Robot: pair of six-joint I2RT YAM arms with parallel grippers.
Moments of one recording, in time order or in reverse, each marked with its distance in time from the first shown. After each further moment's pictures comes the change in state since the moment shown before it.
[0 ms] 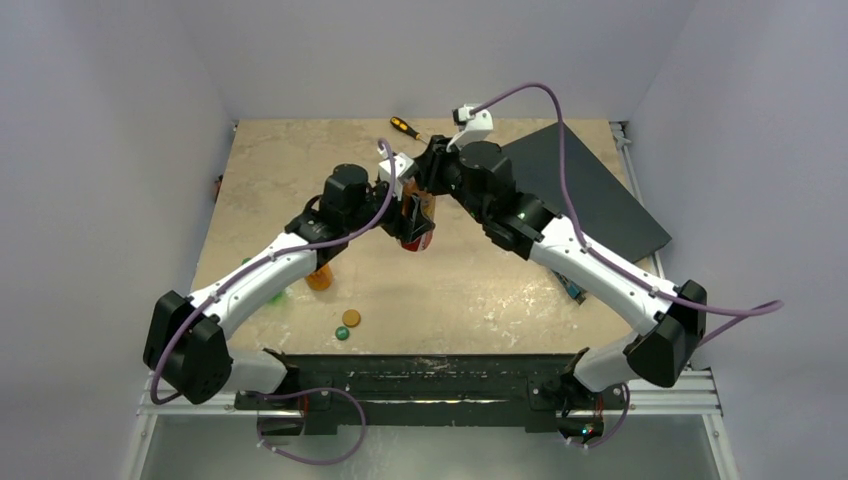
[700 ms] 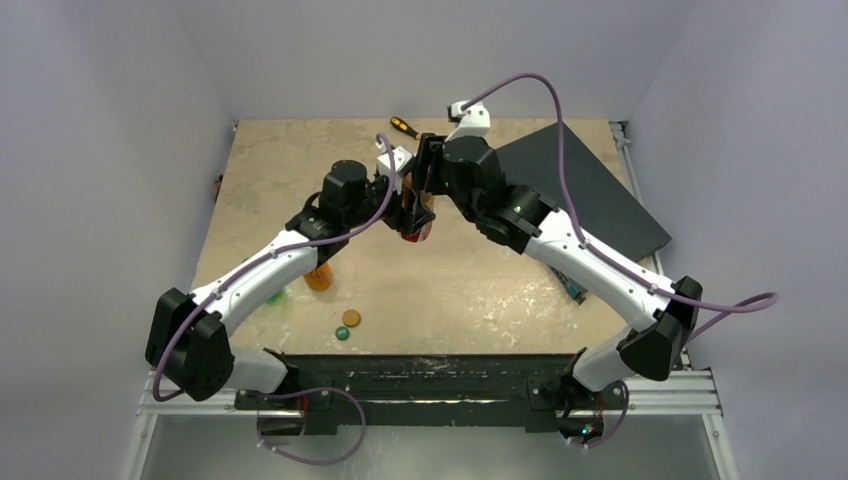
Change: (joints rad) left arm 0.000 0.029 0.020 0.047 -0.043 0.007; right arm 0.069 0.069 0.171 -0.235 0.244 0.027
